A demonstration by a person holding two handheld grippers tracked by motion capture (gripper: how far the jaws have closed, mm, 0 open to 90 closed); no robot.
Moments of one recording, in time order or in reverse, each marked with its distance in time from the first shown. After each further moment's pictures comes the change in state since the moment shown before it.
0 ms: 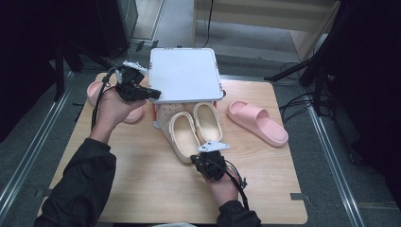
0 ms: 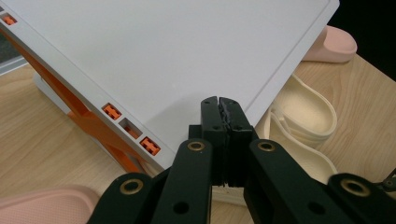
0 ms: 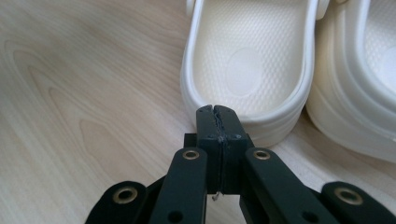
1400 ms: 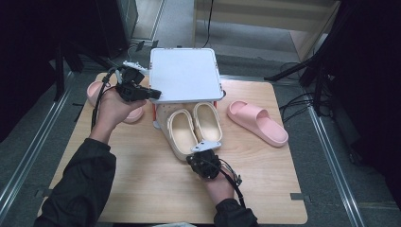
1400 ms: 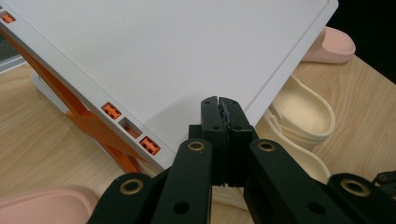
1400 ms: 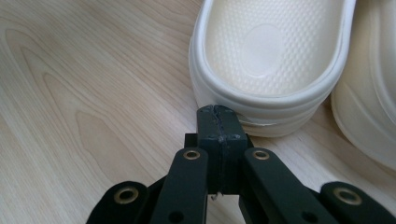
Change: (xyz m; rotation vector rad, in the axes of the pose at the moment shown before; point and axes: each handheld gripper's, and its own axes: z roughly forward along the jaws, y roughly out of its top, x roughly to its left) left arm 0.000 0.000 0.000 0.000 -0.006 -0.007; right arm 0.006 0.003 0.017 0.061 0.016 -0.050
